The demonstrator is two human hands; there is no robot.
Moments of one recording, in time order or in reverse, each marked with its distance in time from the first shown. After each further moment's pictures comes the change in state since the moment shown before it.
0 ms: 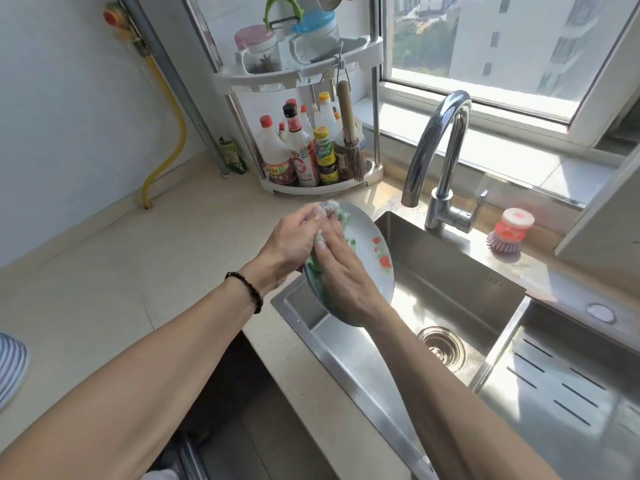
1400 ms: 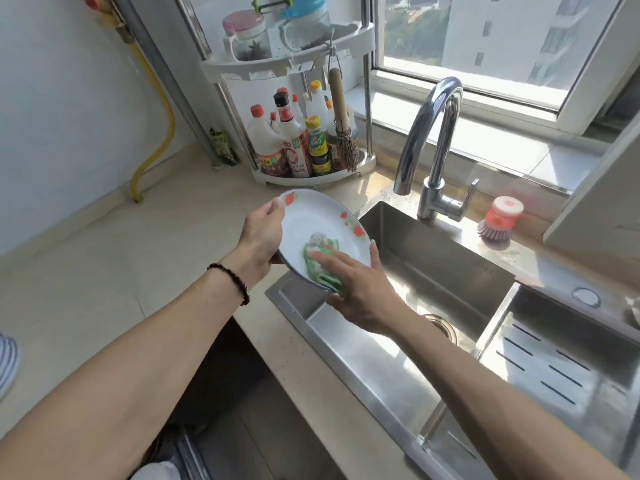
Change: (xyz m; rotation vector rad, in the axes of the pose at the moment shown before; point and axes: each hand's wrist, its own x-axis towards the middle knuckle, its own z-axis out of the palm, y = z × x) left_hand -0.002 -0.006 -0.009 -0.070 0.334 -0.255; right_hand -0.032 0.036 -0.024 -0.597 -0.118 -0.109
